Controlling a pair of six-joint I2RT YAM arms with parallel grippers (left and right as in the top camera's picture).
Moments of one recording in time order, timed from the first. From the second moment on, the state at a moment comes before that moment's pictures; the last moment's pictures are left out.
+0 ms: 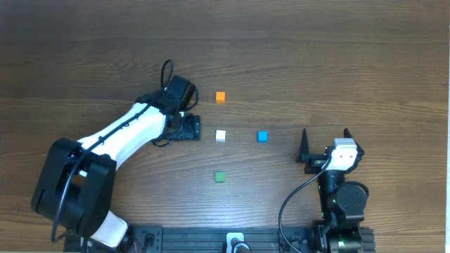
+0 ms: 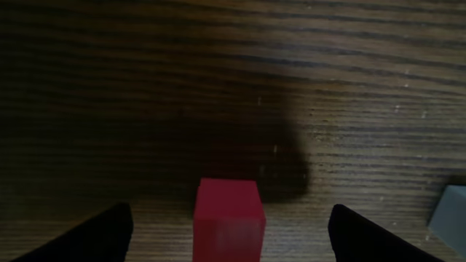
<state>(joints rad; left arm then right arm) -0.44 1.73 1.00 -0.68 -0.03 -0.47 0.04 0.02 0.01 -0.07 0.05 -0.03</state>
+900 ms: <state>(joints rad) -0.46 1.75 1.00 -0.68 -0.04 -0.47 0.04 0.02 0.01 -0.07 0.05 -0.03</state>
